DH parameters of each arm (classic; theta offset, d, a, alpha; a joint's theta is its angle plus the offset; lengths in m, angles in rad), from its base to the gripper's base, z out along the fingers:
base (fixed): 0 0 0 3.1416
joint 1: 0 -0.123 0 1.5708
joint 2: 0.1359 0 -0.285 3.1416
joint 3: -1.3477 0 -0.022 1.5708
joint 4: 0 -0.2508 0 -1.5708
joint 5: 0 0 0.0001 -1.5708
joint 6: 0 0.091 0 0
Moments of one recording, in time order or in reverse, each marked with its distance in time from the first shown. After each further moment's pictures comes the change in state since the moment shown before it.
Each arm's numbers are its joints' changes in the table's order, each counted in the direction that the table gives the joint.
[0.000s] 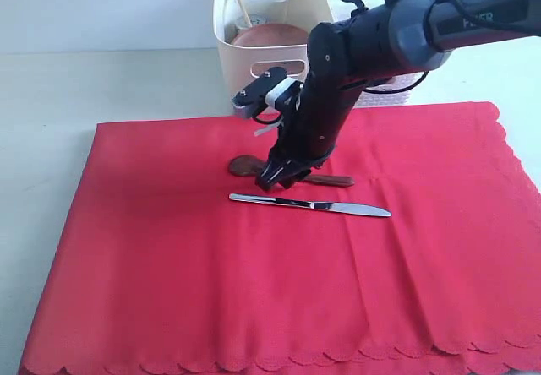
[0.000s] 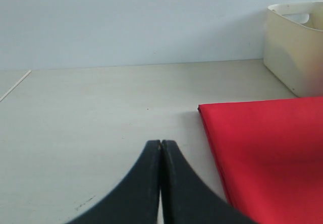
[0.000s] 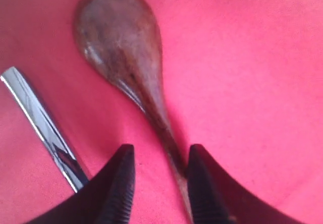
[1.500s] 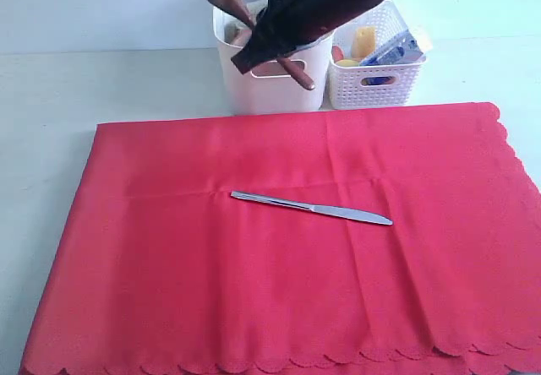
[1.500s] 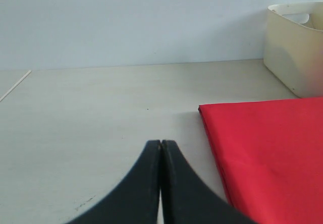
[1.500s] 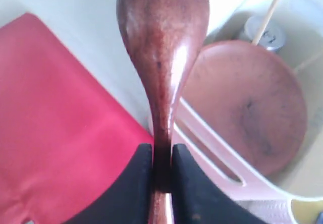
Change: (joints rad) left arm 0.000 0.000 0.000 0.000 0.000 0.000; right arm 0.000 -0.271 0.007 0.002 0.284 -0.018
